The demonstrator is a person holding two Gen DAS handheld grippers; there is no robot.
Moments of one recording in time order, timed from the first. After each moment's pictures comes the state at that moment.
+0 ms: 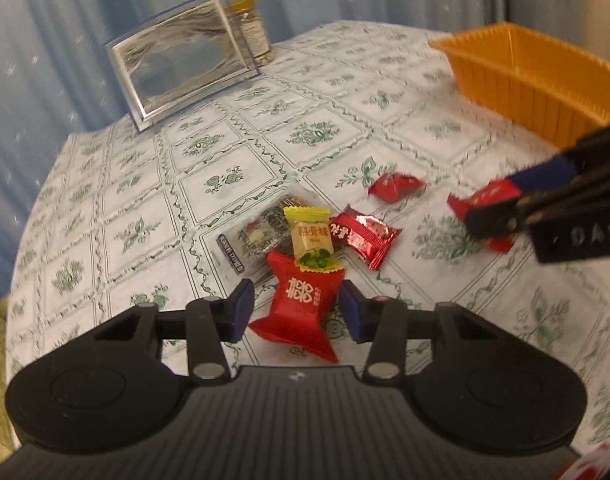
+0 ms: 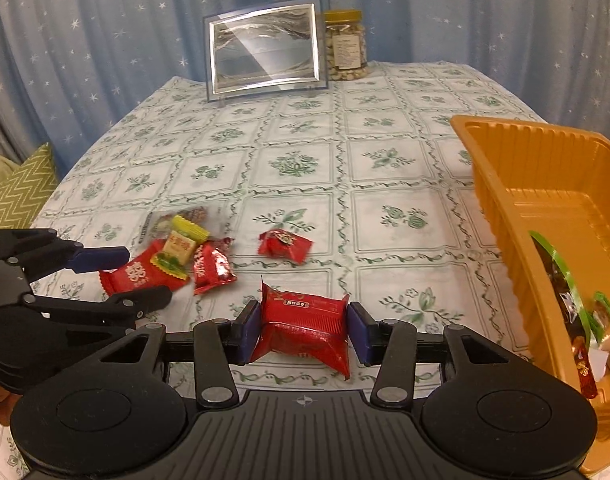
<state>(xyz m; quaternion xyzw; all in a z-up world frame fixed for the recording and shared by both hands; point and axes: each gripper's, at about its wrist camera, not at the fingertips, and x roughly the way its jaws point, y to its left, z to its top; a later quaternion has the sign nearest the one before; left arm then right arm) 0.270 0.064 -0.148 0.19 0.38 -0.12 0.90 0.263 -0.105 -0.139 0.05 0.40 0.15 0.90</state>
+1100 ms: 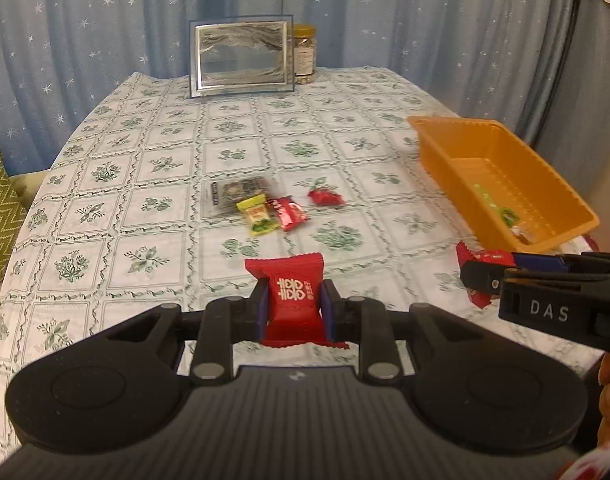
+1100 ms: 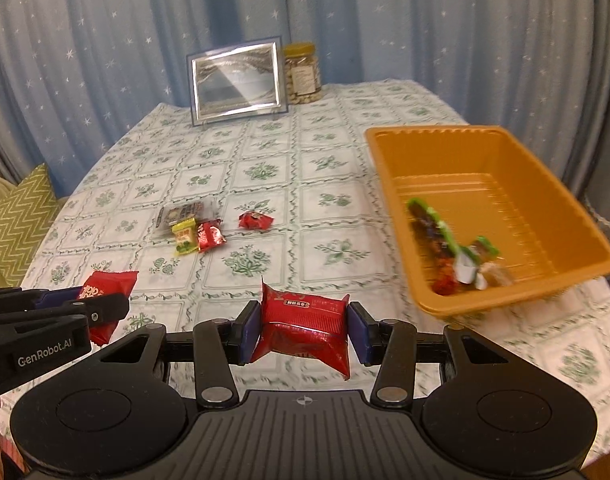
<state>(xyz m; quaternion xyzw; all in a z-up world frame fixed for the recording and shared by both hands) 0.139 0.028 -0.063 0.00 0.38 -0.04 0.92 0.143 -0.154 -0.076 0.06 0.38 0.10 0.92</state>
